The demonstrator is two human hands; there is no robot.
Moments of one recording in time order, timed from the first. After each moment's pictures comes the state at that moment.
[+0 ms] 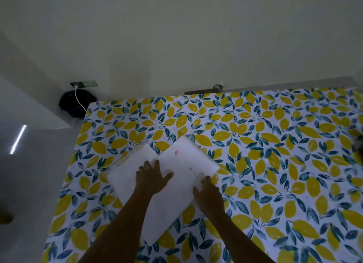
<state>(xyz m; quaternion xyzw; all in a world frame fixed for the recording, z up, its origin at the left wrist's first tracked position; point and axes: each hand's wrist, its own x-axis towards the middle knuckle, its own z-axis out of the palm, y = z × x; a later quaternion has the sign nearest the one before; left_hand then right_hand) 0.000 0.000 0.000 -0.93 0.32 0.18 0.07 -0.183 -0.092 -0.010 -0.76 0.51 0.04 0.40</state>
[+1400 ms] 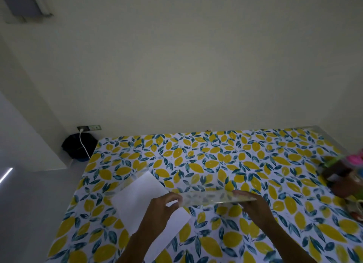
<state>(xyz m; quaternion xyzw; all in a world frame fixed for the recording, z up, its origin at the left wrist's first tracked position) -0.085 0.061 0.089 -0.76 0.43 0.23 -0.43 -0.335 -0.173 0.072 -0.80 0.42 -0.14 0.41</state>
